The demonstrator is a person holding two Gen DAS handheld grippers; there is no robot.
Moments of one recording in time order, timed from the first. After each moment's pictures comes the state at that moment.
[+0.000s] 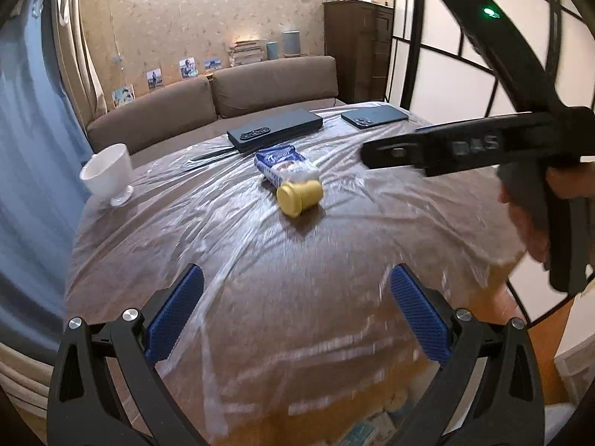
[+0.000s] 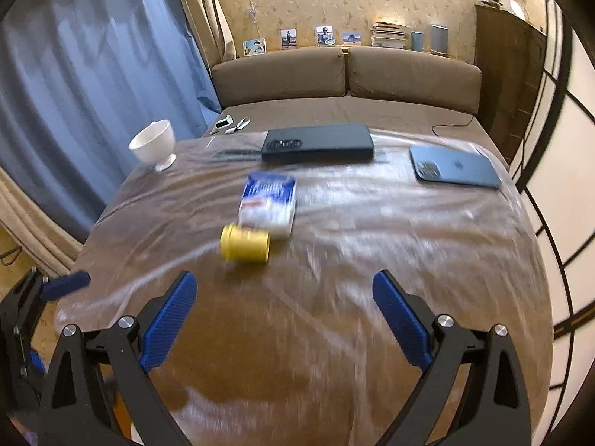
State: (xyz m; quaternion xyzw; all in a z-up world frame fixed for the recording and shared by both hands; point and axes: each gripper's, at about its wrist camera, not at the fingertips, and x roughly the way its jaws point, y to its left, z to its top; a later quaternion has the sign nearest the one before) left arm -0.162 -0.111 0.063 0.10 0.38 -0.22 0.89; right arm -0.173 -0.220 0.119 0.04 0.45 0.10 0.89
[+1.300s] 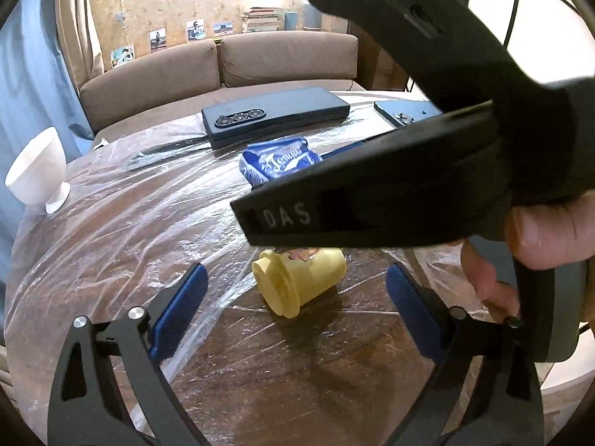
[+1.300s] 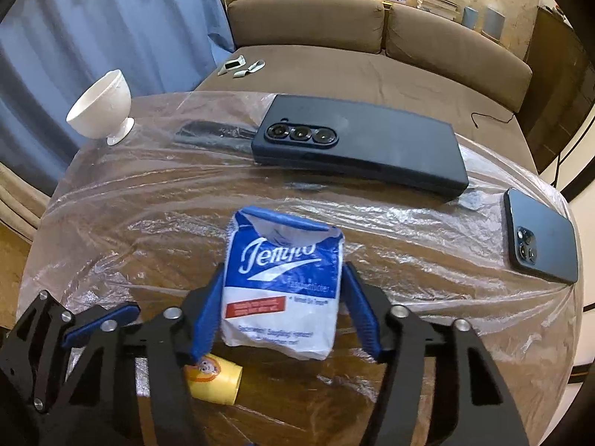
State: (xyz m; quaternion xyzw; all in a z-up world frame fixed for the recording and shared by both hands) left arm -0.063 -0.161 0.017 0.06 0.44 -0.19 0.88; right arm -0.042 -0.180 0.050 -0.03 0.54 0.14 0.83
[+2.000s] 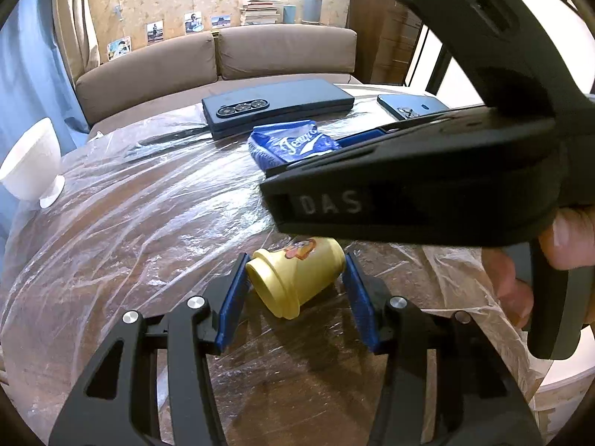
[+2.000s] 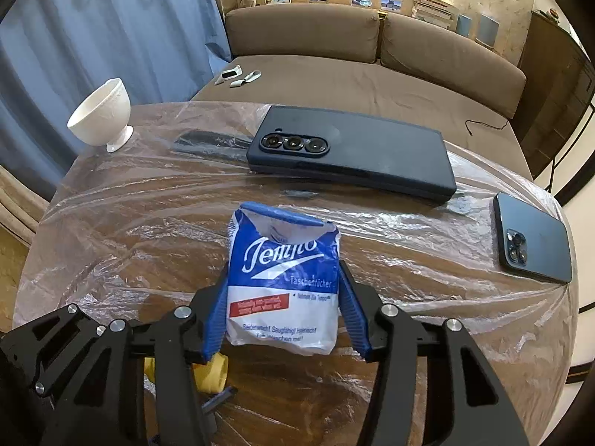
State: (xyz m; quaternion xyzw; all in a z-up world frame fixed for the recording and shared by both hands) left arm -0.053 -0.155 0.012 0.06 0.45 -0.20 0.87; right arm -0.049 -0.183 0.055 -0.03 0.52 0.14 0.84
